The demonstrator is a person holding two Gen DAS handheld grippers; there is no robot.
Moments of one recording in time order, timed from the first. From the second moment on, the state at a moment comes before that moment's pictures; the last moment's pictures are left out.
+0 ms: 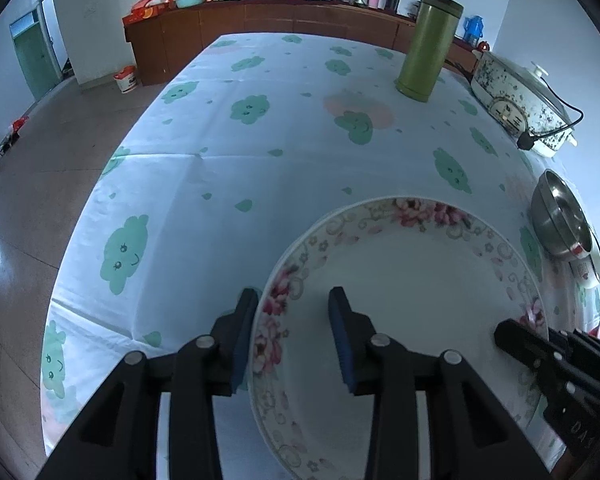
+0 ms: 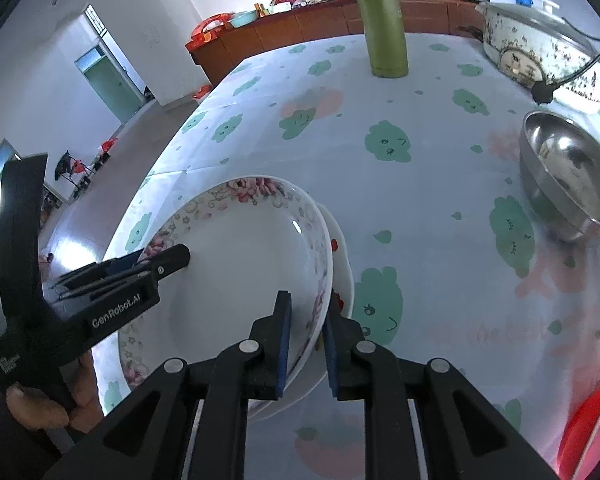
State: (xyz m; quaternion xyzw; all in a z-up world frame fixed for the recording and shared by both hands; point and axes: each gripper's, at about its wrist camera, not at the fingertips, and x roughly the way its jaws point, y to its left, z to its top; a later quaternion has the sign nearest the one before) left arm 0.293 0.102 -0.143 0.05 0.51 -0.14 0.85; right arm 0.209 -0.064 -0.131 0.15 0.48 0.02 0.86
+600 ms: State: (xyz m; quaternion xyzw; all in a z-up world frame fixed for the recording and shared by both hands) left arm 0.291 0.089 -0.145 0.08 0.50 -0.12 0.85; right arm 0.199 -0.053 -0.118 0.09 0.47 -0.02 0.88
